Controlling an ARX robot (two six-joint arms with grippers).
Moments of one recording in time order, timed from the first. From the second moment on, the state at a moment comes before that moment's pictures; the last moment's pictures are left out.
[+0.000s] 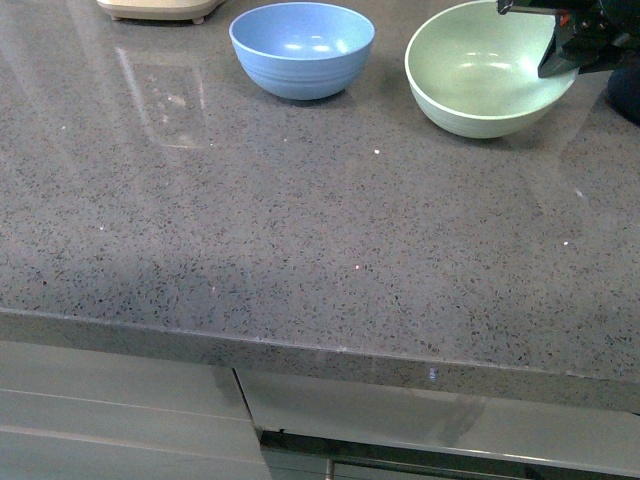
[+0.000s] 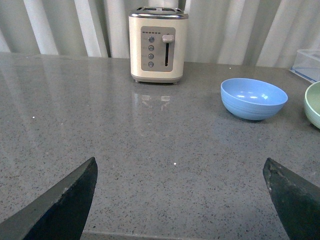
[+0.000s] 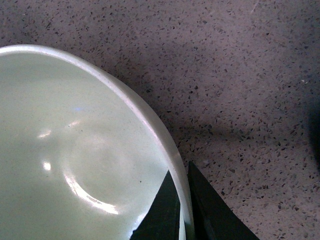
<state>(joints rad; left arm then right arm) 0.00 0.00 0.02 0.00 0.00 -0.01 0.14 1.97 1.41 -0.31 0.02 0.11</state>
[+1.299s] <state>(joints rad) 0.00 0.00 0.02 0.00 0.00 -0.01 0.35 2.03 1.81 -0.51 -0.01 0.05</state>
